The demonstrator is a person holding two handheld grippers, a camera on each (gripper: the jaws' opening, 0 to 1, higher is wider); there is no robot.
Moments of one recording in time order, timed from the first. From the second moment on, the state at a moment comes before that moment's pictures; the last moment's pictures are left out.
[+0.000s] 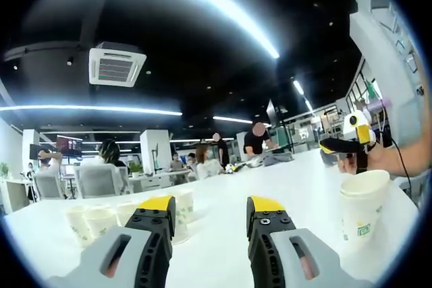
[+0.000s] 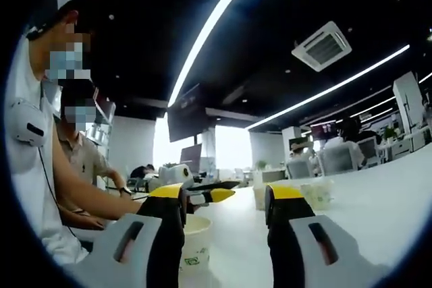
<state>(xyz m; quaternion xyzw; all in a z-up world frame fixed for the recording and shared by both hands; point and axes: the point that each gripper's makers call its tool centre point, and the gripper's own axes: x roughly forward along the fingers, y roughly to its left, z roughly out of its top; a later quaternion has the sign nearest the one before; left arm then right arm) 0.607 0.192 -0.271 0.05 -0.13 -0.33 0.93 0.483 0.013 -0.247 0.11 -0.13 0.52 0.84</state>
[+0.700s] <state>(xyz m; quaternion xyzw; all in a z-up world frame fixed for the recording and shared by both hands) 0.609 0.193 -0.266 0.06 -0.14 -0.32 0.93 0.474 0.002 -0.228 0.12 -0.15 0.49 0.85</state>
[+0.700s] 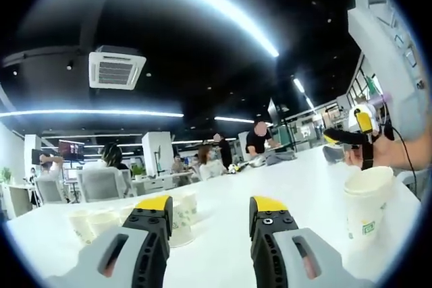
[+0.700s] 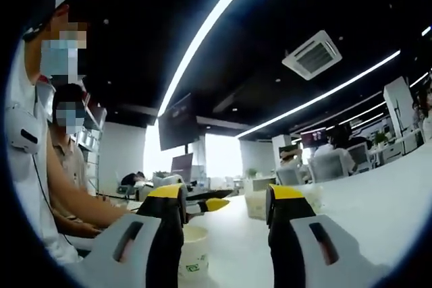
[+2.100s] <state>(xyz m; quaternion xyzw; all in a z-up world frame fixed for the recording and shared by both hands) 0.759 0.419 -0.336 0.03 0.05 -0.08 1.00 0.468 -0.041 -0.213 0.11 -0.16 0.45 0.87</state>
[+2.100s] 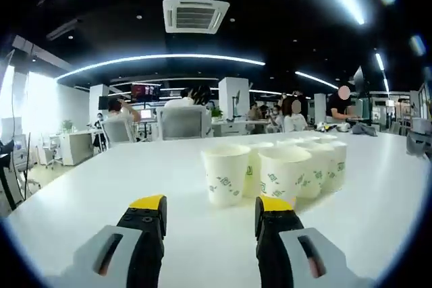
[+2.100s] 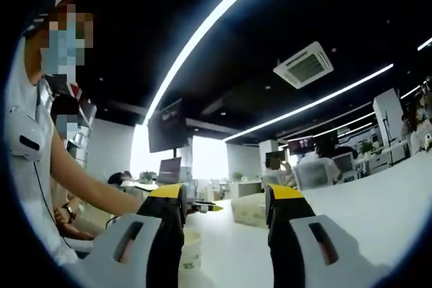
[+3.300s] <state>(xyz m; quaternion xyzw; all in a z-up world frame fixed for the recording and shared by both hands) 0.837 0.365 -0.334 0.09 0.05 -0.13 0.98 0.478 -0.043 -0.215 0.10 -0.15 0.44 0.88</state>
